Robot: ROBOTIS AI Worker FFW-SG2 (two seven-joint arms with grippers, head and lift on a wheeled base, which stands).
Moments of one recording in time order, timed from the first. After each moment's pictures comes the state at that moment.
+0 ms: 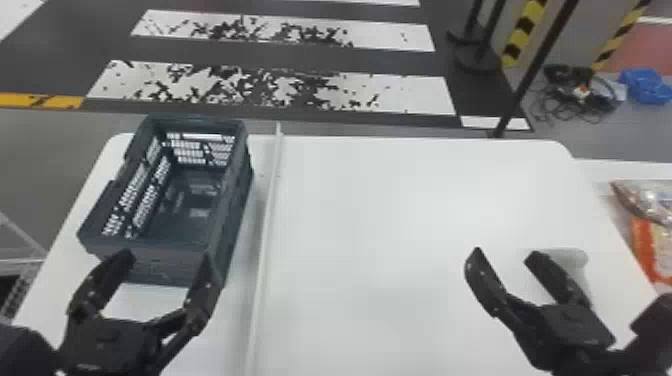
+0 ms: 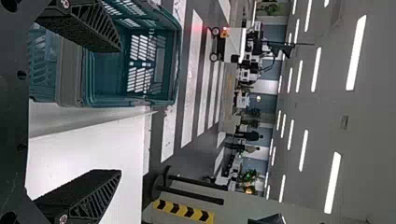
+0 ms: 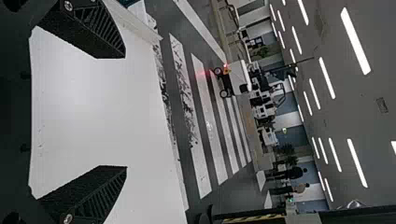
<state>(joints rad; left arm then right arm) 0.93 0.19 -0.02 -2.36 0.20 0.02 0.02 0.84 -0.12 -0.12 -2.29 -0.41 0.16 0.14</state>
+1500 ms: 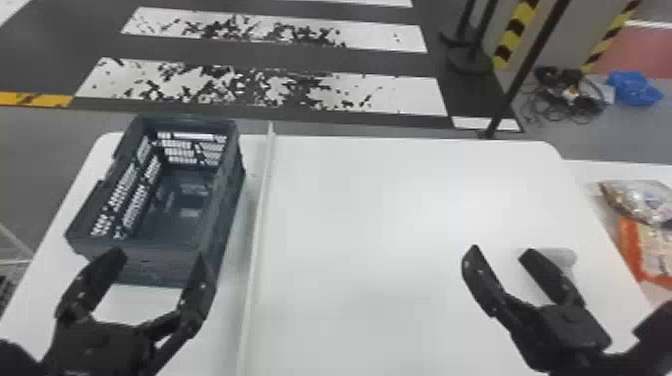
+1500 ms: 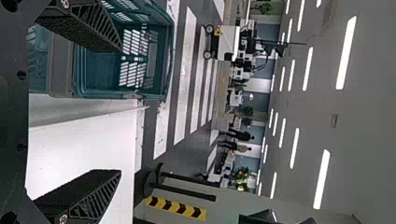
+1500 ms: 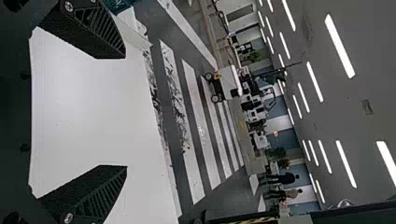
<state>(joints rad) 0.95 0.18 -0.04 -2.37 0.18 -0.02 0.02 0.86 -0.13 -0.13 -2.29 -0.44 0.11 0.17</state>
